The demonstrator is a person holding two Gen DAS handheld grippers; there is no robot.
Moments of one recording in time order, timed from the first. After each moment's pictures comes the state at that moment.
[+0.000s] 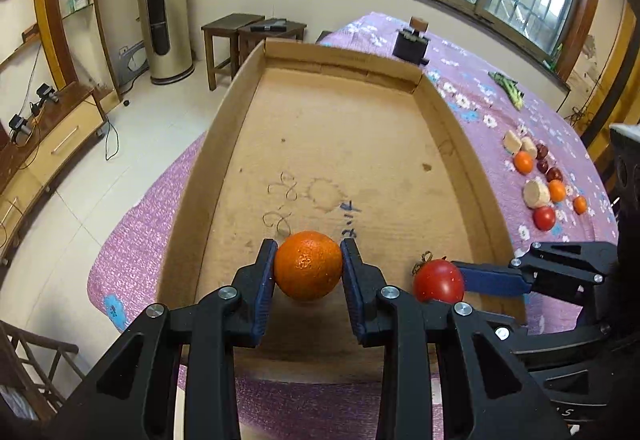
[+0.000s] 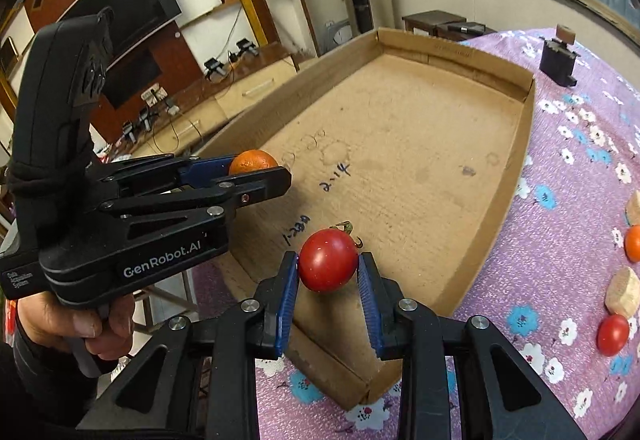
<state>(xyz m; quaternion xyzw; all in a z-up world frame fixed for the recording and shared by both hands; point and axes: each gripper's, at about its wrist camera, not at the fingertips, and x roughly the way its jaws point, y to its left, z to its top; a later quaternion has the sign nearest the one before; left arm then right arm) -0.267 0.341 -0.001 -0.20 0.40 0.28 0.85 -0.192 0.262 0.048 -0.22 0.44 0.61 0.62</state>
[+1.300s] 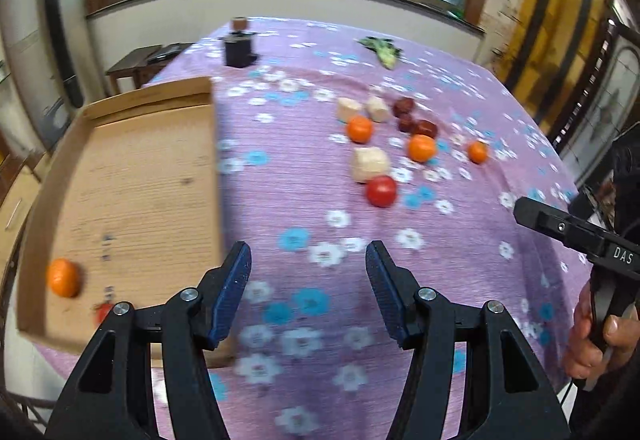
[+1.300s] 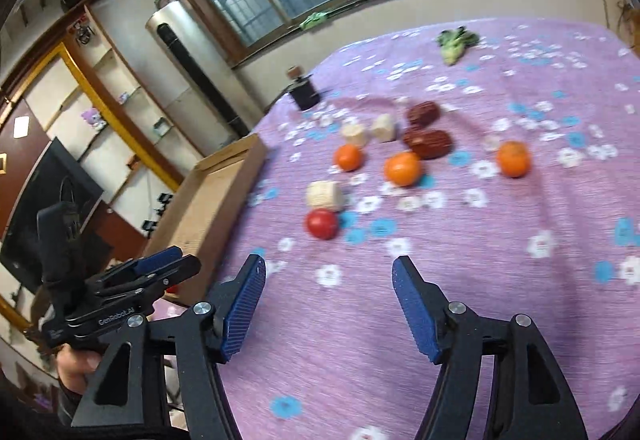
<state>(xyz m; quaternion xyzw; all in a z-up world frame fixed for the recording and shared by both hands) -0.176 0.192 0.040 -0.12 0.41 0.14 0.89 -0.046 -0.011 0.082 0.05 0.44 0.44 0.78</state>
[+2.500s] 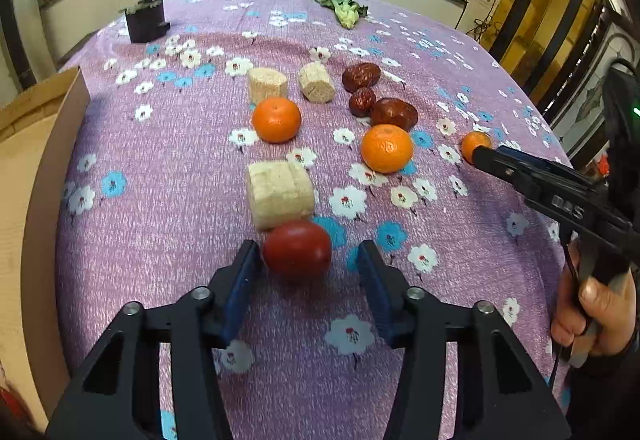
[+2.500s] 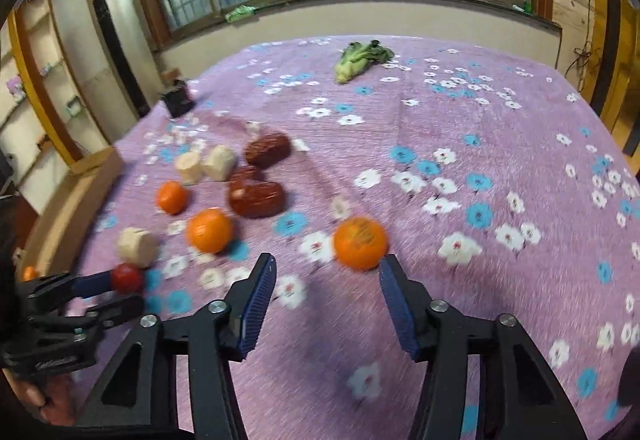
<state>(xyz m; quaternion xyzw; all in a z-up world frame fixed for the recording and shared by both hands) -0.064 0.165 -0.014 -0.14 0.45 0.09 0.88 0.068 -0.002 0.038 -0.08 0.43 0.31 0.84</state>
